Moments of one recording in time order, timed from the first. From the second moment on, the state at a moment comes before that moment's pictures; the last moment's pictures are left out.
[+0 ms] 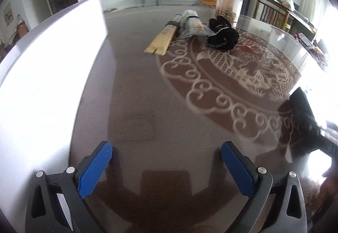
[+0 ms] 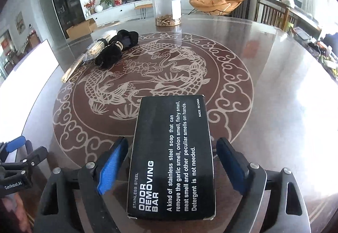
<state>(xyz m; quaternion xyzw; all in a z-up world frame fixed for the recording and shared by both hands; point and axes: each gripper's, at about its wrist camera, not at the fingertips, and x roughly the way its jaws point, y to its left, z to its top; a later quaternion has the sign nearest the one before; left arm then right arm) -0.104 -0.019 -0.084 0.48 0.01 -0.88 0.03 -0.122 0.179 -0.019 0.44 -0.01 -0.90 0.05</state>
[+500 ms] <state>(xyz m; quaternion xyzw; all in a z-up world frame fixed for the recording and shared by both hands) -0.315 -0.053 -0.079 0.52 0.00 -0.85 0.09 -0.113 0.182 -0.028 0.44 -0.01 -0.89 0.06</state>
